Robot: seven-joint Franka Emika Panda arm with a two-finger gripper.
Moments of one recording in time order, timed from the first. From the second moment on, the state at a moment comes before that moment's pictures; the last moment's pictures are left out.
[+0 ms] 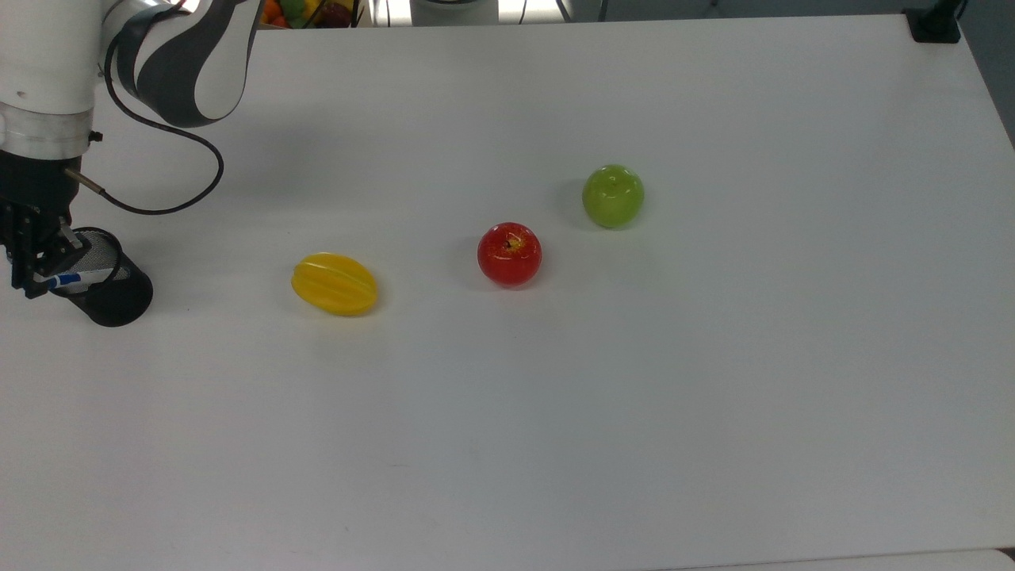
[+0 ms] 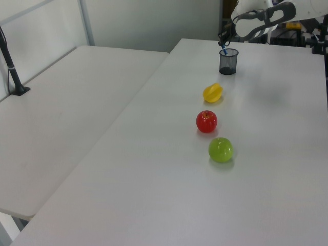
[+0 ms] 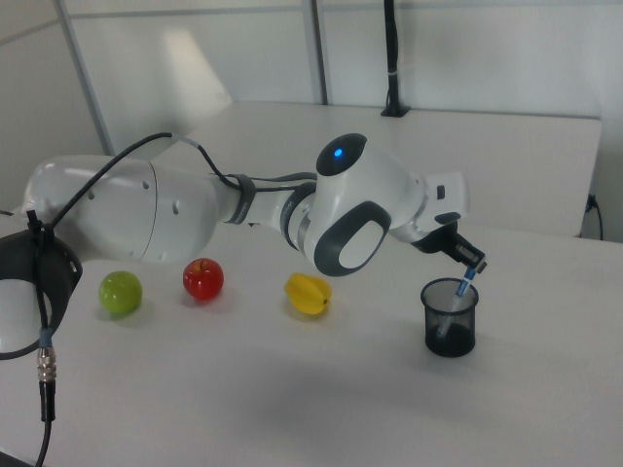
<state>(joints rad) -0.17 0.64 -0.30 -1.46 0.18 2.77 -0.02</state>
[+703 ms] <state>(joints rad) -0.14 0.50 -0.29 -1.40 0.18 2.77 -0.02</state>
